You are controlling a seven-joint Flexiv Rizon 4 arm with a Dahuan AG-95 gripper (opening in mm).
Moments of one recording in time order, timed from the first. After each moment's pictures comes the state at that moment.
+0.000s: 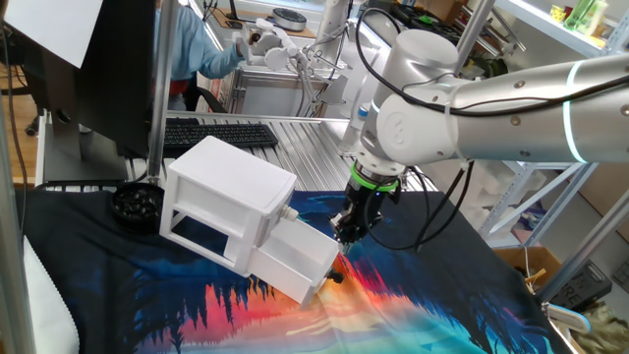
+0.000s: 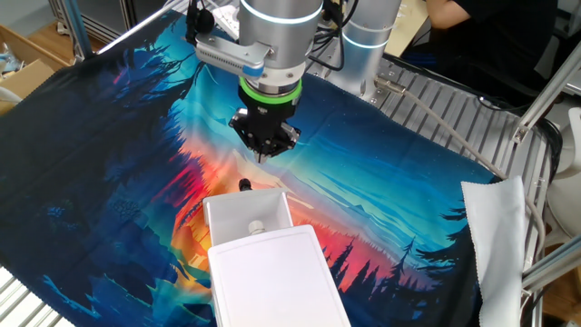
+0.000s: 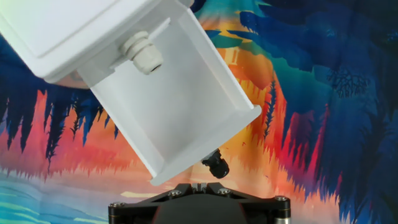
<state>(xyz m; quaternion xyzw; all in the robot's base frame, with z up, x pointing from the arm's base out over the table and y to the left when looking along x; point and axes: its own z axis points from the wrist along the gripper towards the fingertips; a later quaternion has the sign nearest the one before) 0.502 0.003 0.164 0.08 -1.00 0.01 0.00</state>
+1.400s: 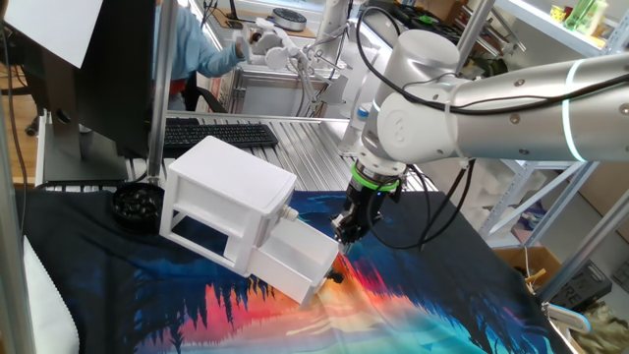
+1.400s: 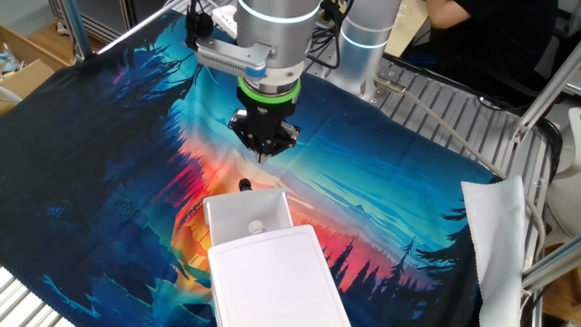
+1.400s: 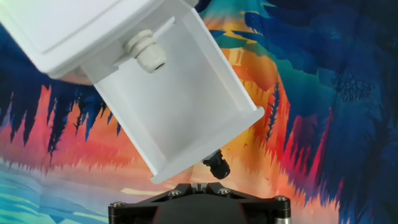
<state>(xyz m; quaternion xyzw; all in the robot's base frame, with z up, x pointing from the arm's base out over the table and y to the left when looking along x) 0.502 0.003 0.163 0.12 -0.99 0.01 0.00</state>
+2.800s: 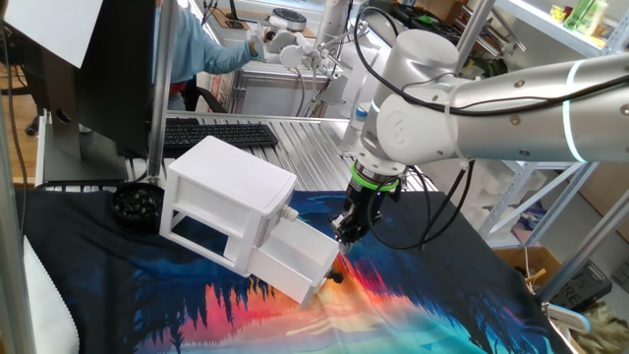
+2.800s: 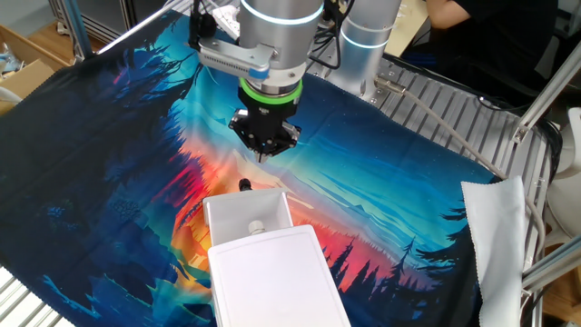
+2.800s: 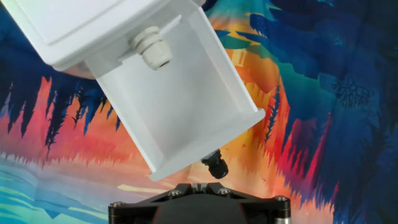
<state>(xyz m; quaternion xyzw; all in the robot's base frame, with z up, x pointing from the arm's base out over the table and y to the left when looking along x) 0.502 0.004 0.164 0.12 -0.99 0.02 0.01</state>
